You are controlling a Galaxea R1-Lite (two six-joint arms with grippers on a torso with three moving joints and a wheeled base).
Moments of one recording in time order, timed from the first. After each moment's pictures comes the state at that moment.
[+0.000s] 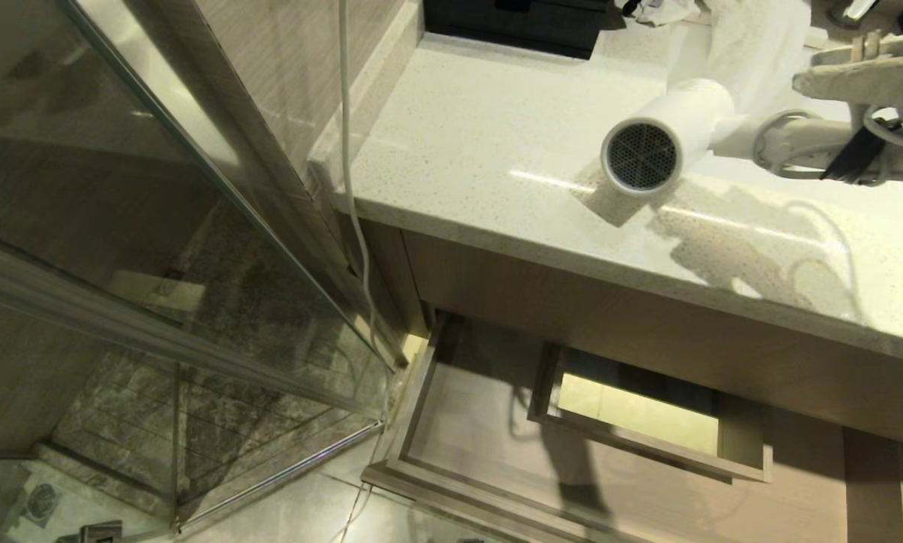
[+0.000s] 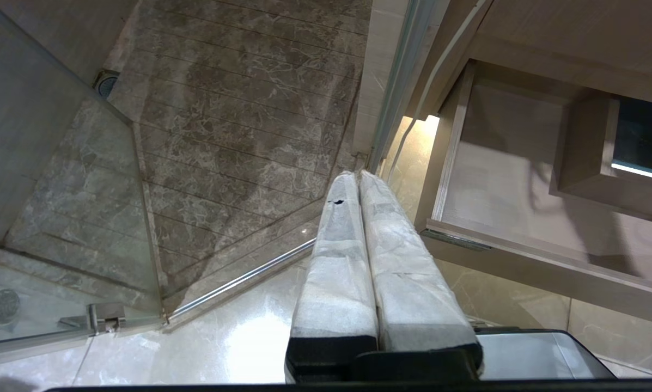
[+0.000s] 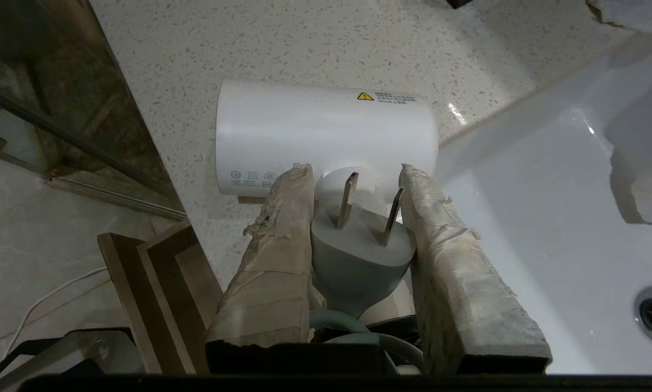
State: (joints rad) left arm 0.00 0.00 0.00 0.00 0.00 0.00; right arm 0.14 1.33 -1.50 0.22 0.49 -0.42
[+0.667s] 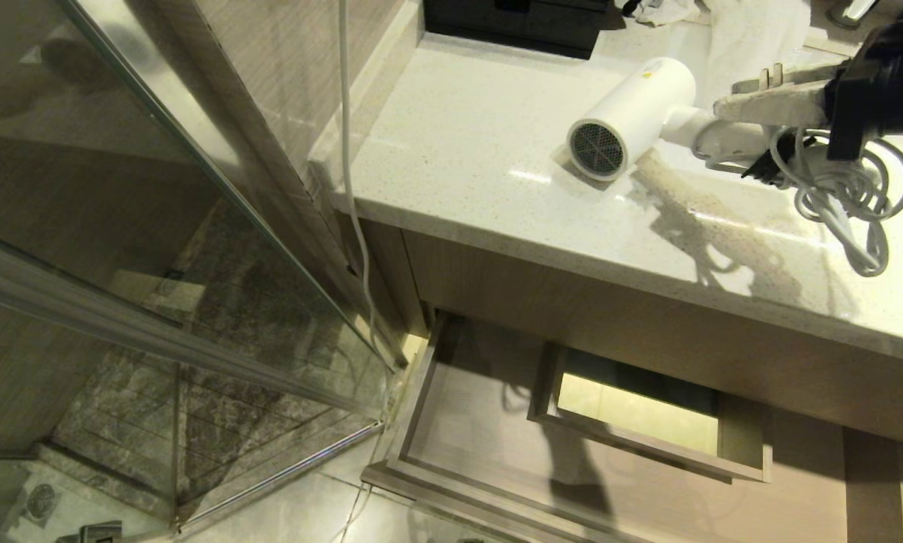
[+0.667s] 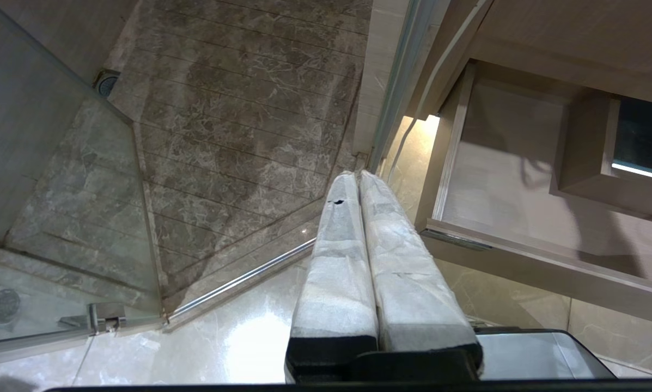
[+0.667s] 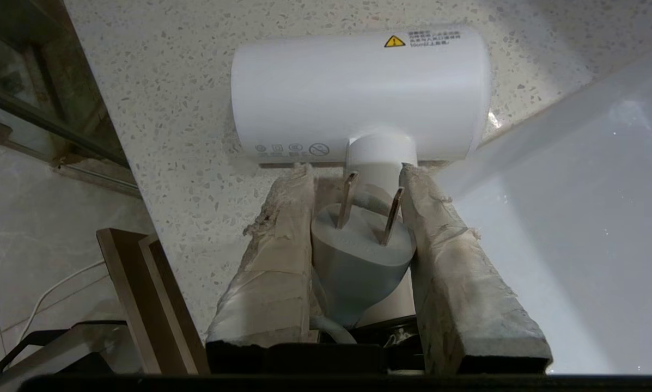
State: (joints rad) left arm 0.00 0.00 0.00 0.00 0.00 0.00; right arm 0.18 1.48 -1.56 0.20 0.47 -0.42
